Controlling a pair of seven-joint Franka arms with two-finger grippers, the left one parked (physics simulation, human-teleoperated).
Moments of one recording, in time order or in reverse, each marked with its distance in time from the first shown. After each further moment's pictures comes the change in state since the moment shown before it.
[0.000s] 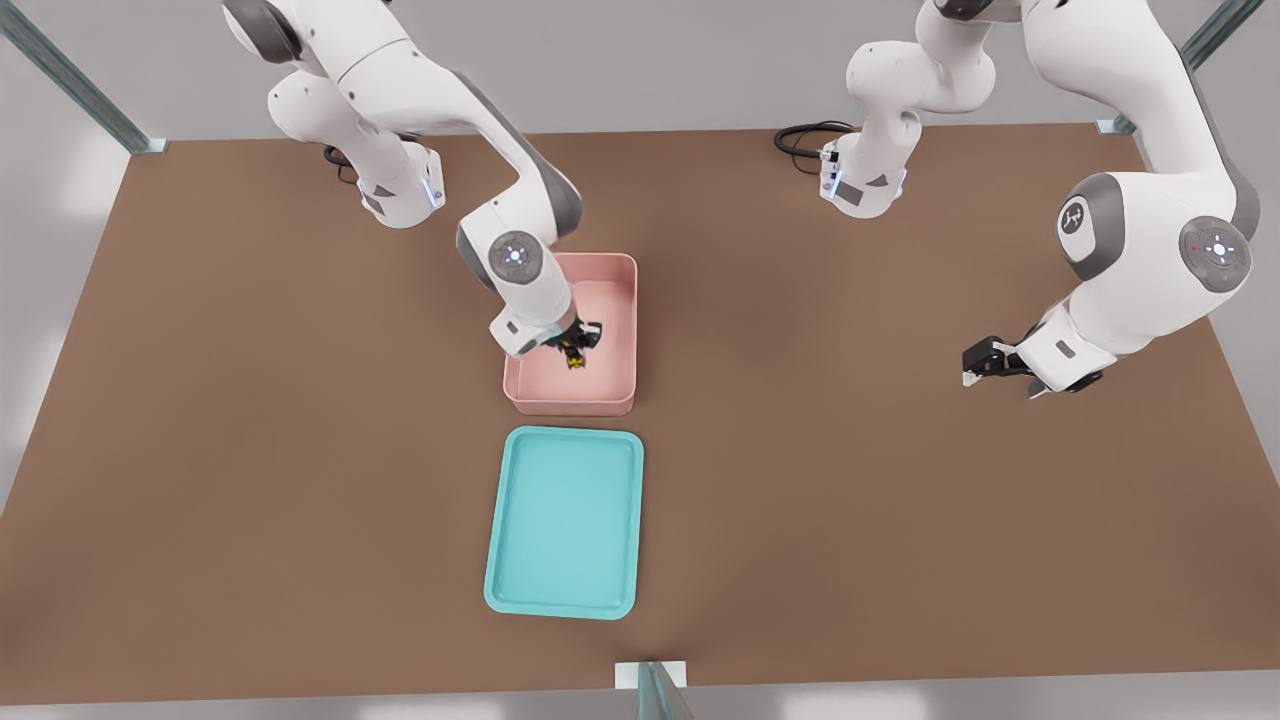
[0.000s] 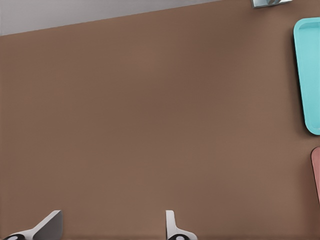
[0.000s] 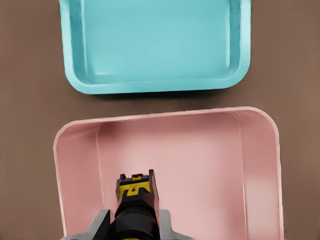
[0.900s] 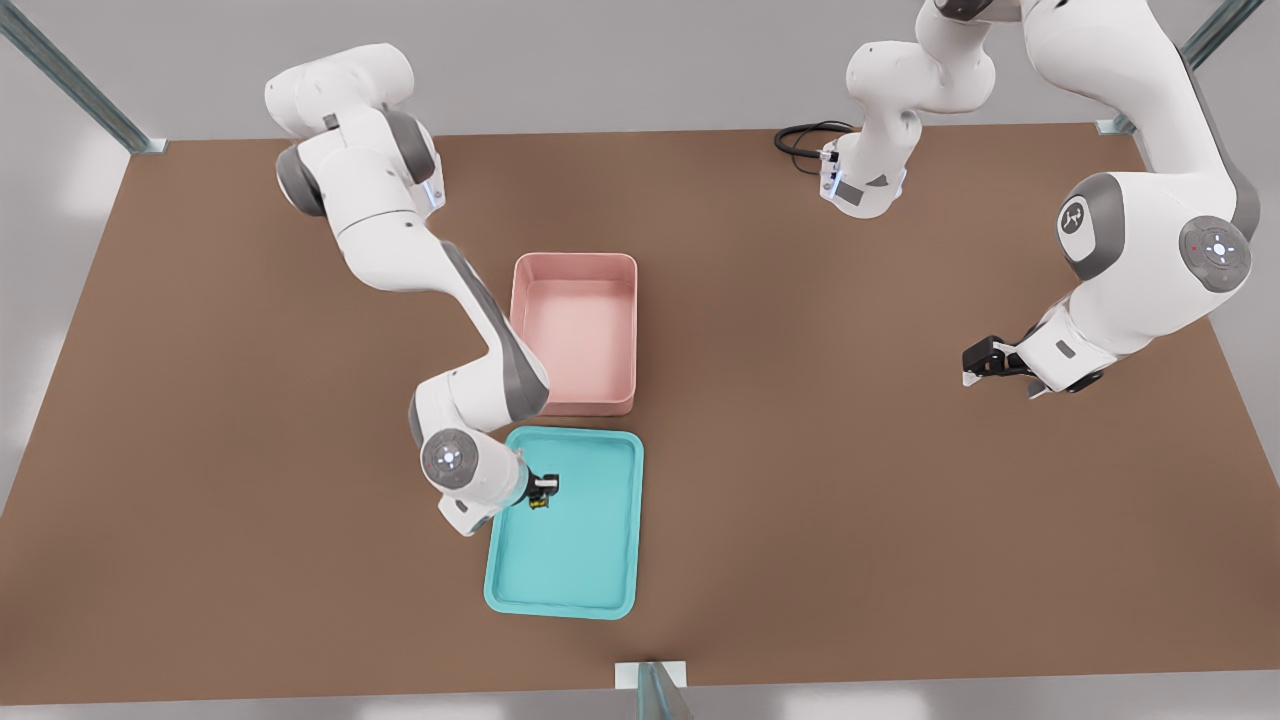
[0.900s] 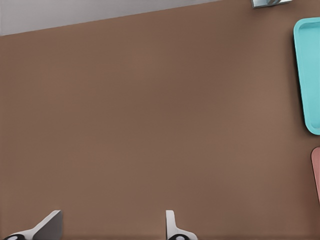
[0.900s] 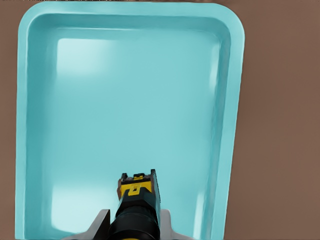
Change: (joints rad) arm -0.215 0.655 -0.045 0.886 0.025 -0.258 -0.374
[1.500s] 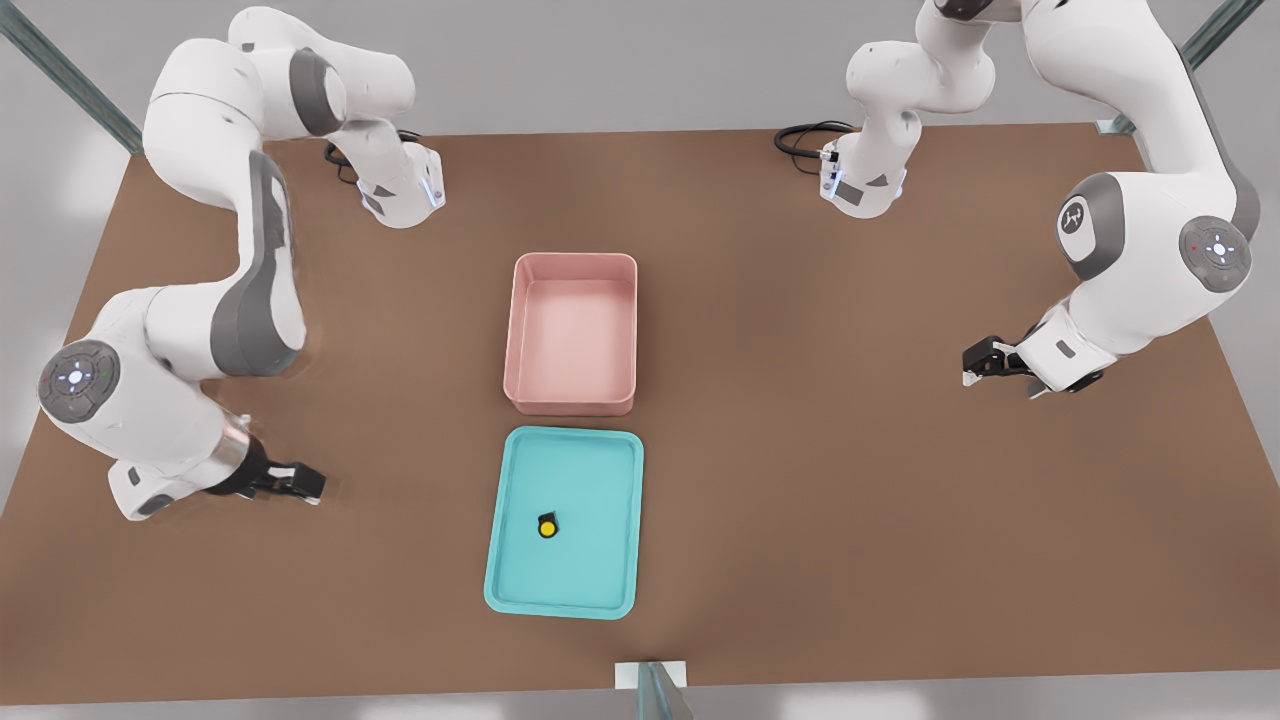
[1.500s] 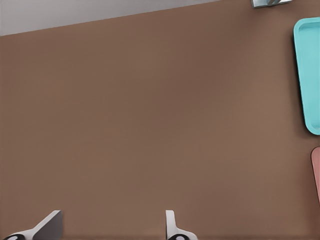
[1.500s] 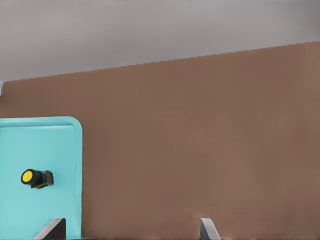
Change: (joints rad) arm -0.374 -0.430 -0.032 -0.080 -0.134 -0.280 -0.165
